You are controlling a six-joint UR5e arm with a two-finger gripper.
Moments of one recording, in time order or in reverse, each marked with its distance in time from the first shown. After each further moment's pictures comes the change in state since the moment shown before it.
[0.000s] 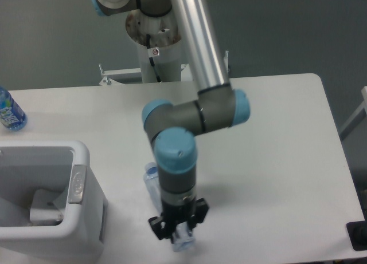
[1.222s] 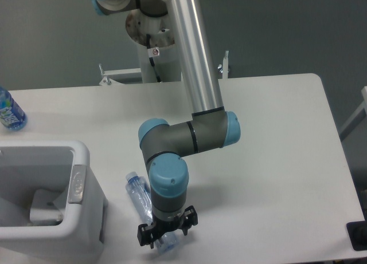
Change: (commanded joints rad) arm -0.129 -0.228 -0.173 -0.014 0.095 -0.002
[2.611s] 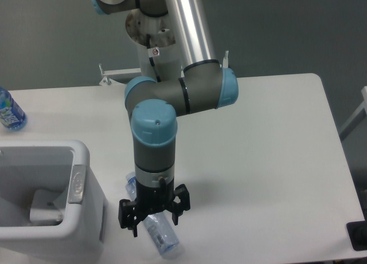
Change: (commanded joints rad) arm 0.009 0.183 -0.009 -0.003 -0.058 0.025
